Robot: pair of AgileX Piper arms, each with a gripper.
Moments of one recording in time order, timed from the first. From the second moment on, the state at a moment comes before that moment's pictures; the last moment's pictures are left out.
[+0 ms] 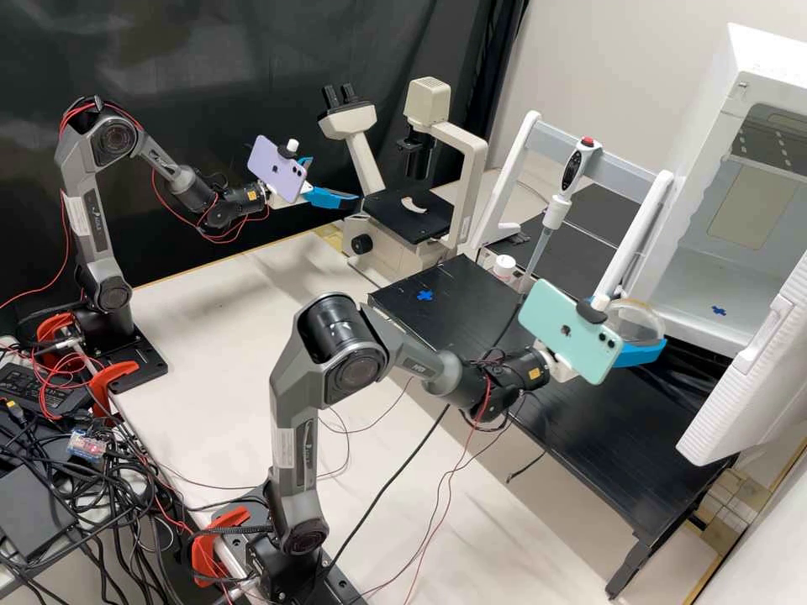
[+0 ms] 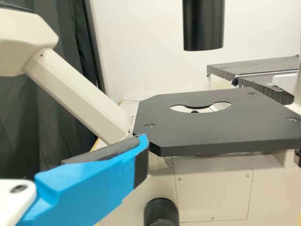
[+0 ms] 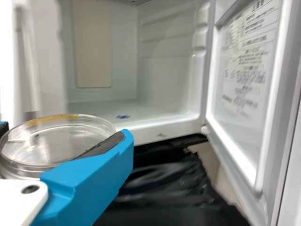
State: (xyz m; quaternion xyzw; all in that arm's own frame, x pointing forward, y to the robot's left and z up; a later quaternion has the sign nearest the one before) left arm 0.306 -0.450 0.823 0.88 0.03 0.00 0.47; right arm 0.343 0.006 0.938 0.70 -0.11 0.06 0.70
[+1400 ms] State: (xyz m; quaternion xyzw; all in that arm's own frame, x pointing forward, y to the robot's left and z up) left arm 0.306 -0.450 0.823 0.88 0.03 0.00 0.47; right arm 0.552 -0.022 0.981 0.70 -0.14 -0.03 0.70
